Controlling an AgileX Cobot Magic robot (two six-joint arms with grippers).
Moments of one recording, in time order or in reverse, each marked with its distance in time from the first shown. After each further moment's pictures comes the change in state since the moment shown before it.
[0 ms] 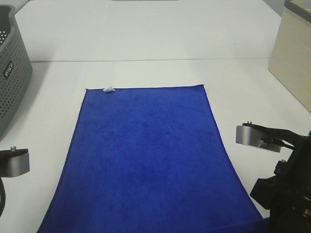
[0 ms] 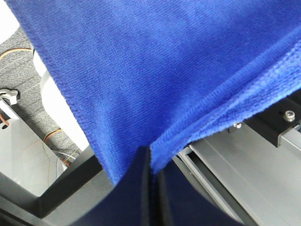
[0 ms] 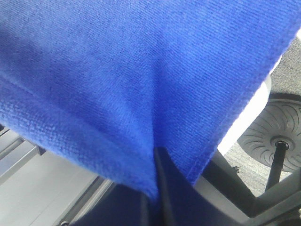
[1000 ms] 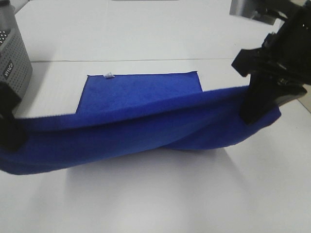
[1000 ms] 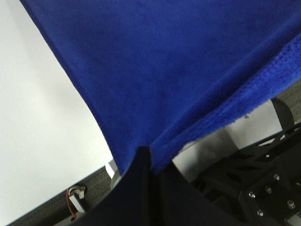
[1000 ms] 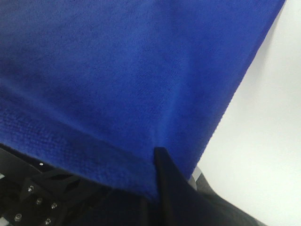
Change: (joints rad) left arm 0.106 0.004 -0.433 0.230 0.040 -0.019; right arm -0.001 0.008 -0.489 -0.174 0.004 0.079
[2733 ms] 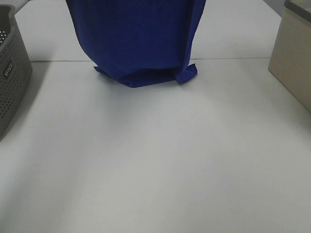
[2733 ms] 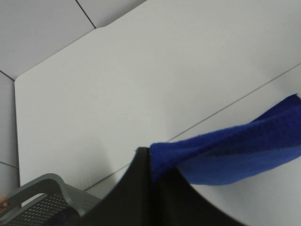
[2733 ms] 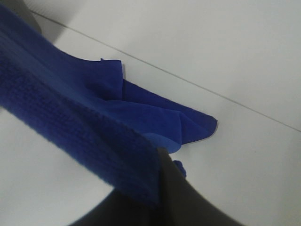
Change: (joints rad) left arm 0.026 0.713 -1.515 0.506 0.029 0.119; right arm -0.002 0.424 -1.078 -0.177 -0.009 0.001
